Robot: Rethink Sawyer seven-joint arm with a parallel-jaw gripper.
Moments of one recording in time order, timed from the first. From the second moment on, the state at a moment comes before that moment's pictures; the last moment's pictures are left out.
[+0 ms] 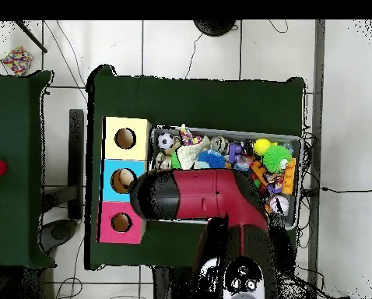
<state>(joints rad) -0.12 -0.91 -0.05 1.67 -0.29 0.81 1.57</state>
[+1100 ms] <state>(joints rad) 0.01 -1.05 -0.15 1.75 -0.09 0.82 1.58</state>
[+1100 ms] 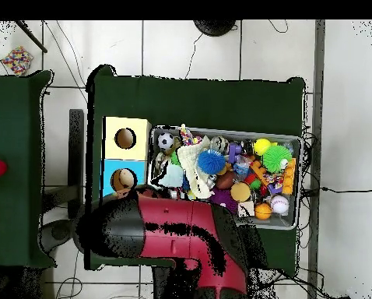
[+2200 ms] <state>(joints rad) 0.04 -0.81 -0.17 1.88 -0.09 0.30 1.58</state>
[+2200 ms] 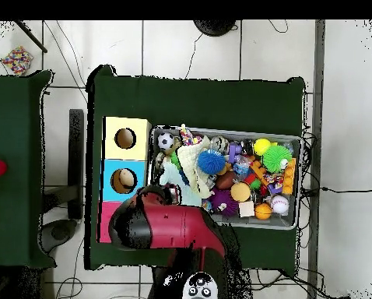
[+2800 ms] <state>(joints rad) 0.04 -0.71 -0.18 1.90 -0.09 0.25 1.58</state>
